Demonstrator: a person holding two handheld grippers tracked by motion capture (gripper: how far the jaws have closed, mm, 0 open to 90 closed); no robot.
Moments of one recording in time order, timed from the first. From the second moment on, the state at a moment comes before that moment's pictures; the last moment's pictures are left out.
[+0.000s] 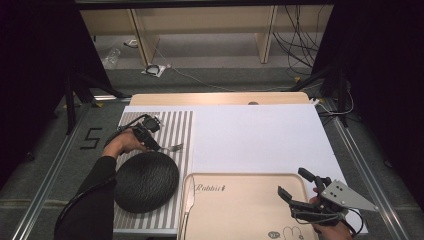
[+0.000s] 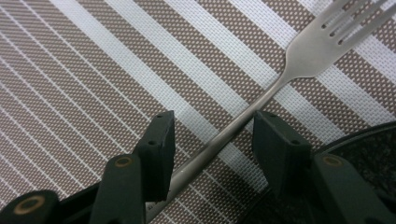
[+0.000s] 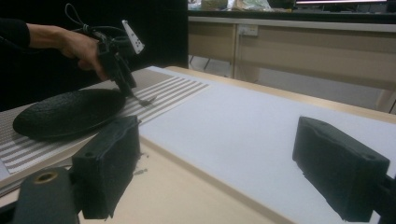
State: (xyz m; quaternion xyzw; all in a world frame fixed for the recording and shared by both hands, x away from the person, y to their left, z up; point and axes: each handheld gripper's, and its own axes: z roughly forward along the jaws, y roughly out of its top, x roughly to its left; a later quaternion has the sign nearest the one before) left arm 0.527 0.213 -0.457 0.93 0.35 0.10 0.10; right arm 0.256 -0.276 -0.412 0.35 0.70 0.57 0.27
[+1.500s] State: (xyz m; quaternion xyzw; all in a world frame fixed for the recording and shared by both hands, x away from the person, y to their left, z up) left arm 0.533 0.216 -0.460 0.93 0.36 0.04 0.09; right arm 0.256 -0.277 -0.412 0.35 0.70 0.57 0.27
